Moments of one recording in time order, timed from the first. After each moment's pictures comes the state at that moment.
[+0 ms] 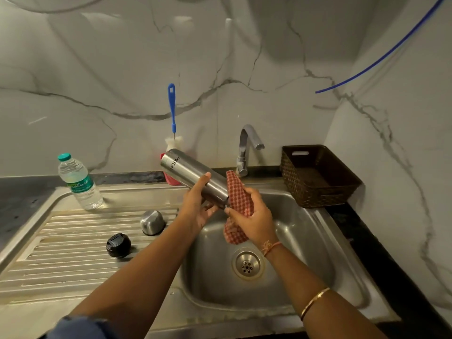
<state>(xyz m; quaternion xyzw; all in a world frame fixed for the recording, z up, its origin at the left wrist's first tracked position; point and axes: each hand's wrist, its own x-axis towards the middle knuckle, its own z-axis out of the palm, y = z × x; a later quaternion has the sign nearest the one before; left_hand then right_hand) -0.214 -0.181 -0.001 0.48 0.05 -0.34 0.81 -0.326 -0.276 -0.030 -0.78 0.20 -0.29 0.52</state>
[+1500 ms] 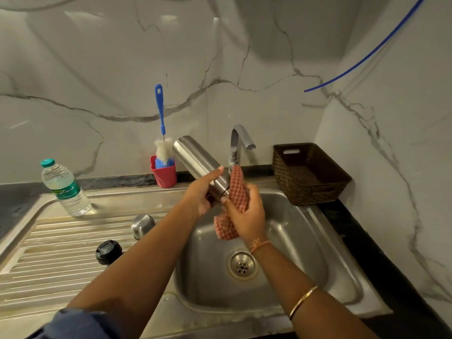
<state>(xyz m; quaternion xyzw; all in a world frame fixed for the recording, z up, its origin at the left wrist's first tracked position) -0.215 -0.208 0.032 0.53 0.02 -0.41 0.74 -0.320 -0.264 -0.018 -0.71 0.25 -0.37 0.55</state>
